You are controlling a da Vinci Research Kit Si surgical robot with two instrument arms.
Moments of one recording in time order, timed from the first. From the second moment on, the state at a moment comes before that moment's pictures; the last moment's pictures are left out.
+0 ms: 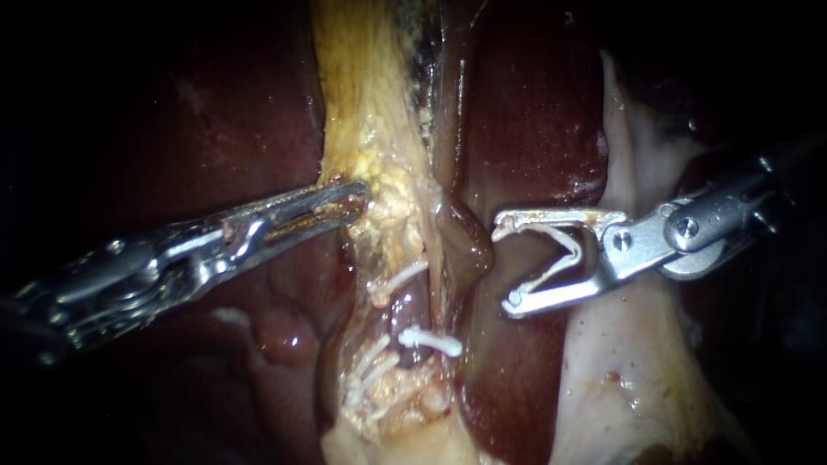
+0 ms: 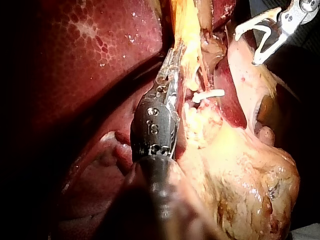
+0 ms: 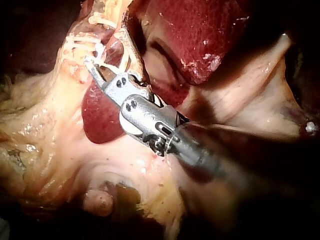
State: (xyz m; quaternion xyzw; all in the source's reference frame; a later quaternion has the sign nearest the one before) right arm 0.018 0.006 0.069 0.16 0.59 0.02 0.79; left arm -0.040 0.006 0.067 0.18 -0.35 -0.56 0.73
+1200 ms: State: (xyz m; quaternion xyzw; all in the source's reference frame) right arm 0.030 0.001 0.080 0.34 0.52 0.22 0.75; left arm -0.038 0.005 0.057 0.19 -0.37 -0.56 0.72
